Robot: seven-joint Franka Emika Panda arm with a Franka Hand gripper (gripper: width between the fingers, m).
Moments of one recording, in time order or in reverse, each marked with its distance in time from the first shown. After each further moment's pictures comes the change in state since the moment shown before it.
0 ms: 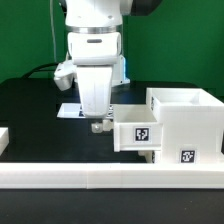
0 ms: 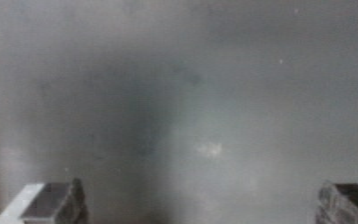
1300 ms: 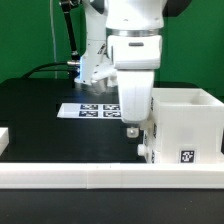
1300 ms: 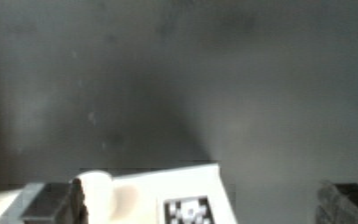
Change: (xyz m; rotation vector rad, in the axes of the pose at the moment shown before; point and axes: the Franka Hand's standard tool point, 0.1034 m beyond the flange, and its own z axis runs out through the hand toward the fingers) arm 0.042 0.014 0.002 0.015 -0.007 0.034
